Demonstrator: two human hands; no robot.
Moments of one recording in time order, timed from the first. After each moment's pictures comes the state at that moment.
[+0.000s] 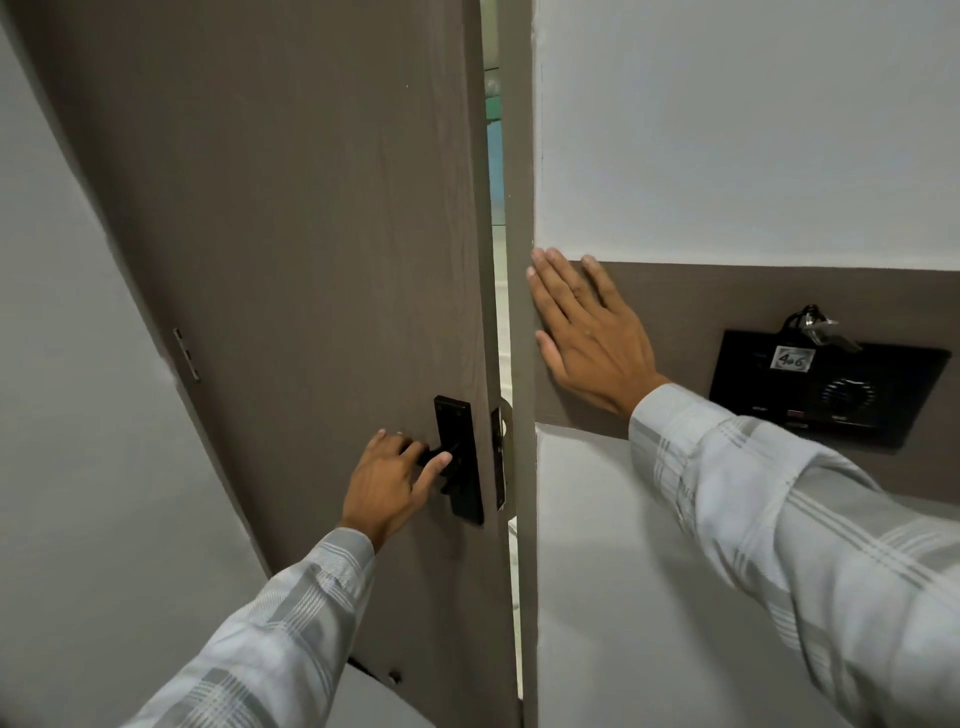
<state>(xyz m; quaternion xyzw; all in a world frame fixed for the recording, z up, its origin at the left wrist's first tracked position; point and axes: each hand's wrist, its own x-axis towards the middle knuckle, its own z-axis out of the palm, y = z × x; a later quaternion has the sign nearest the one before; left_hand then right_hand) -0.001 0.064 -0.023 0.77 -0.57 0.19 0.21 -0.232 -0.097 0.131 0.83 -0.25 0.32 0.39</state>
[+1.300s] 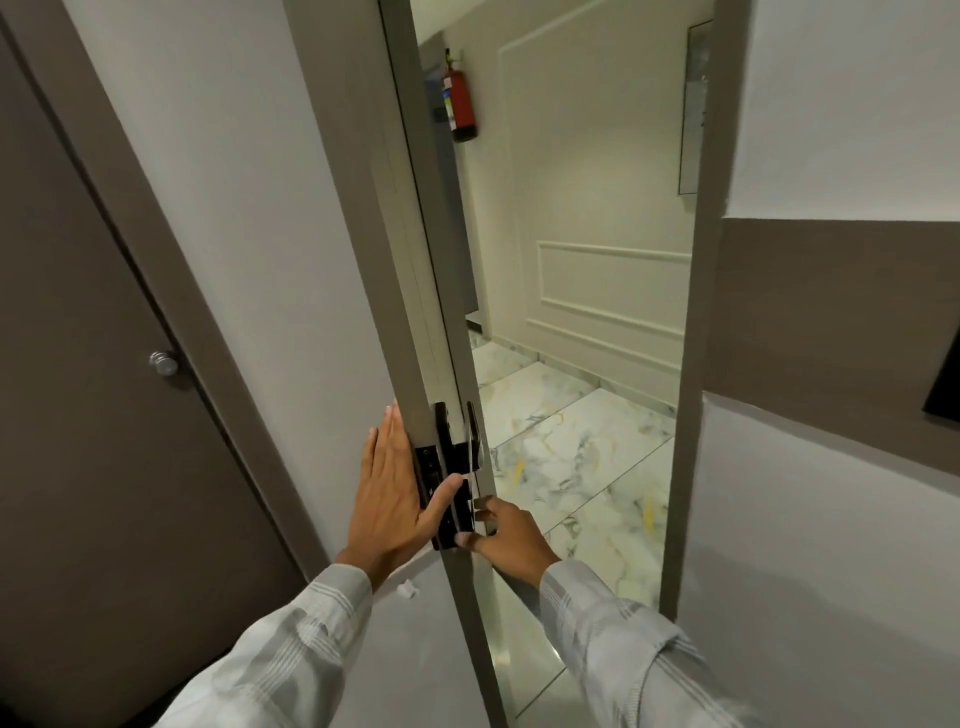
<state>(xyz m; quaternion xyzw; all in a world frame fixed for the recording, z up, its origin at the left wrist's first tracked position) -0.073 0.294 -0.012 0.87 -0.36 0.24 0.22 -0.135 0.139 -0.079 0.85 -0.14 0.03 -0.51</state>
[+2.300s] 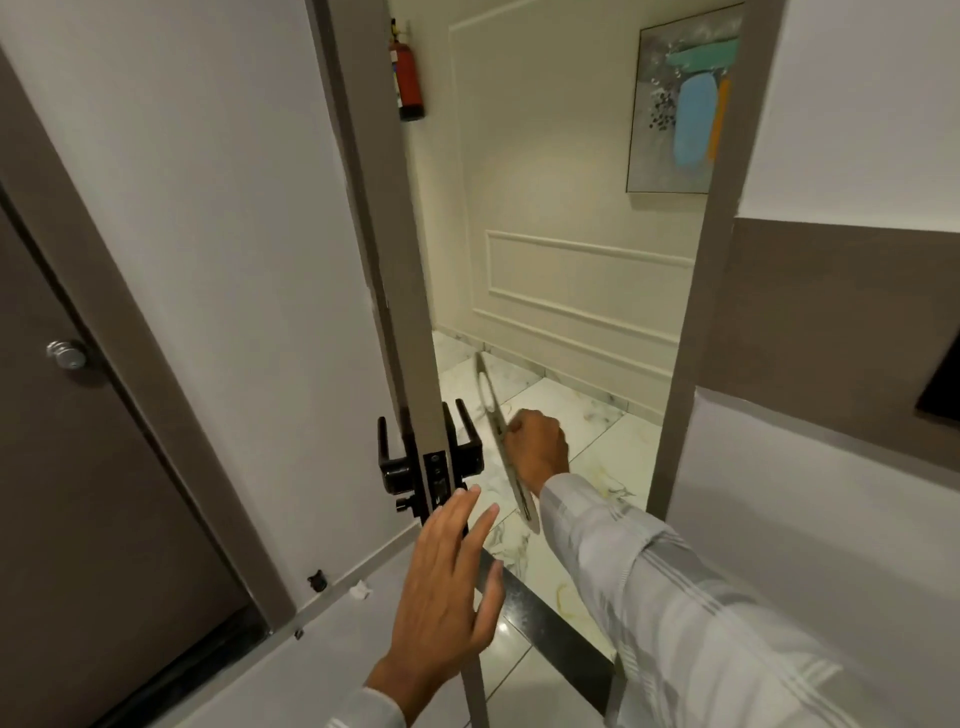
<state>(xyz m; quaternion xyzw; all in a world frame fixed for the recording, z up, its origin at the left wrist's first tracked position) -0.123 0.291 -0.073 0.79 -0.48 0.21 0.31 -0.086 0.098 -0.007 0.84 -0.34 0.22 -0.36</state>
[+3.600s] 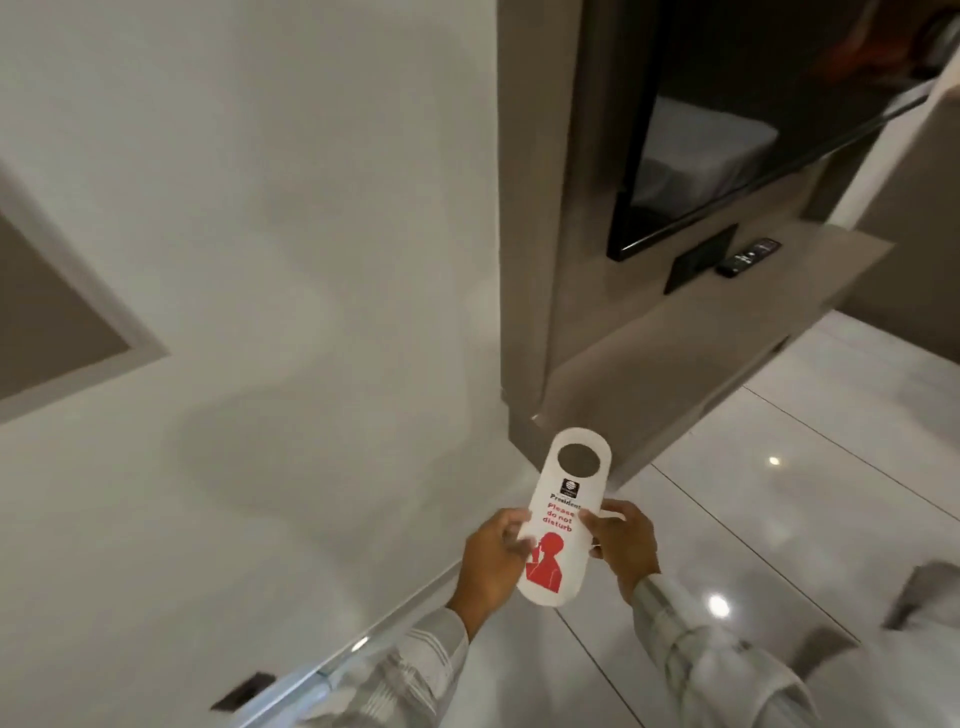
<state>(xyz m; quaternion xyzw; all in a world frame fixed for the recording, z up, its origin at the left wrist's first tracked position) -0.802 0.064 -0.199 0.50 -0.64 -0.57 0.14 -0.965 0.126 -0.230 0.09 -0.76 0.51 -0.38</state>
